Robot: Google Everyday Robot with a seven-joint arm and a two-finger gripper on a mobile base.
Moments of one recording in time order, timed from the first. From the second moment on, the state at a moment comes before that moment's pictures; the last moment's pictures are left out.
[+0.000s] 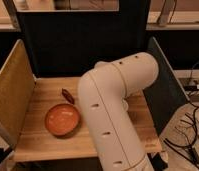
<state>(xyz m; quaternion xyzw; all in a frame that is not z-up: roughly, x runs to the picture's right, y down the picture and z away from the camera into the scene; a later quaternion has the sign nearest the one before) -0.002 0.070 0.952 -0.30 0.19 0.73 0.59</state>
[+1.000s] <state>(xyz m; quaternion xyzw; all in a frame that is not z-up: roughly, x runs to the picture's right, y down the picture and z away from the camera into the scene) -0.014 0.035 0.988 -0.27 0.22 0.70 0.62</state>
